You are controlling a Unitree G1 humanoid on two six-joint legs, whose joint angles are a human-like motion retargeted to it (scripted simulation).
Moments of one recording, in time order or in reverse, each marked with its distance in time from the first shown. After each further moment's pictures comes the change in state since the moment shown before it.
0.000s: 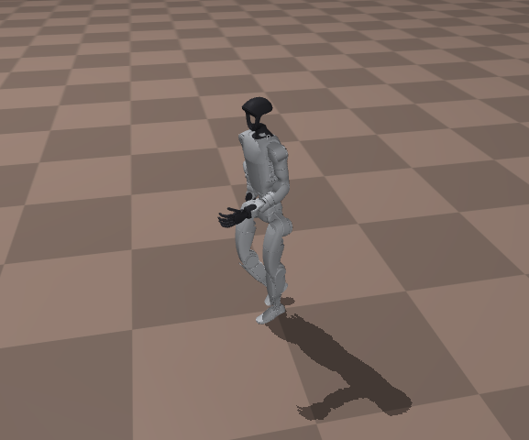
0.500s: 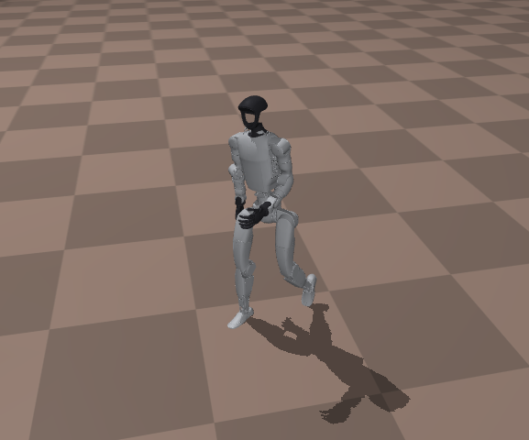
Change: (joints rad) left arm 0.106 -0.046 -0.003 0.016 0.030 -0.018 -0.057; right arm -0.050 -0.074 -0.025 0.190 0.115 0.044 0.138; waist -0.168 -0.087 -0.020; left_leg 0.061 -0.022 -0.152 0.604 0.616 -0.484; right_leg 0.067 -0.199 0.052 -0.616 -0.095 -0.049
